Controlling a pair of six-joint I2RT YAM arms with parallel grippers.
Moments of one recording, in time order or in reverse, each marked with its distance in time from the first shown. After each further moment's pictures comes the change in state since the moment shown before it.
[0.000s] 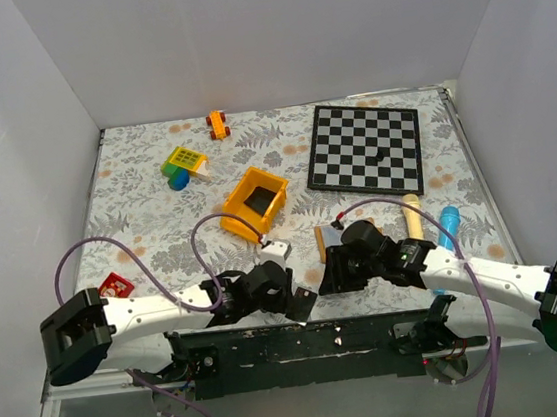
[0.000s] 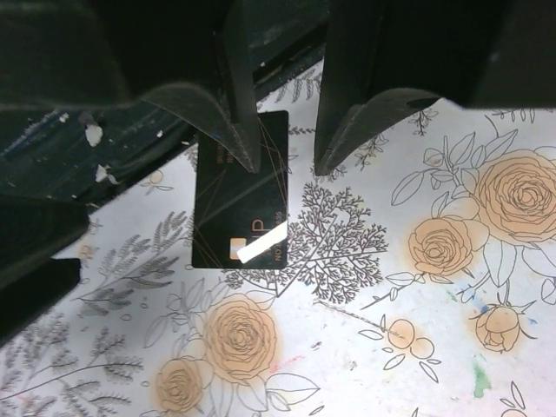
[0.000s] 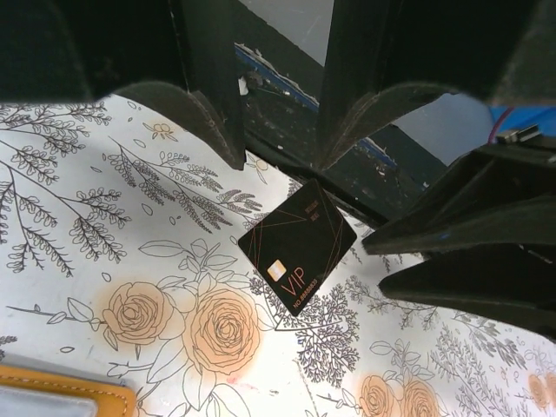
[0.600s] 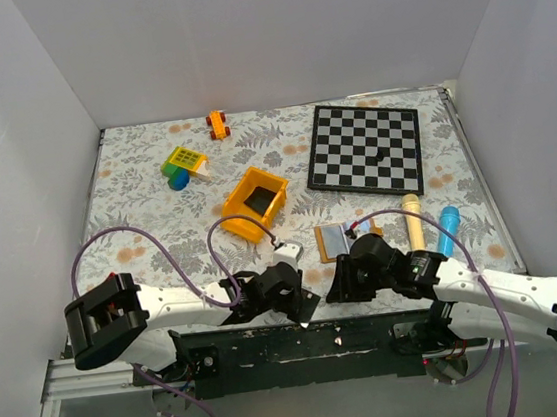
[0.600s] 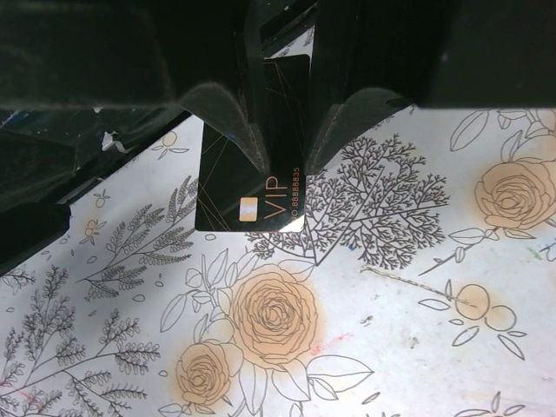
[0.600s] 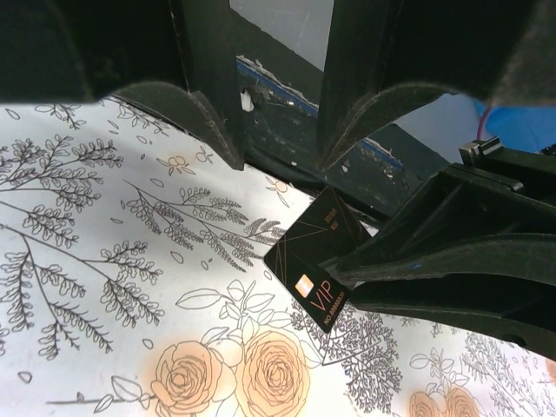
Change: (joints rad) left arm -0.011 0.201 0.013 0.175 0.010 -0.001; right arm 0.064 -0.117 -0.097 -0.021 0.082 0.158
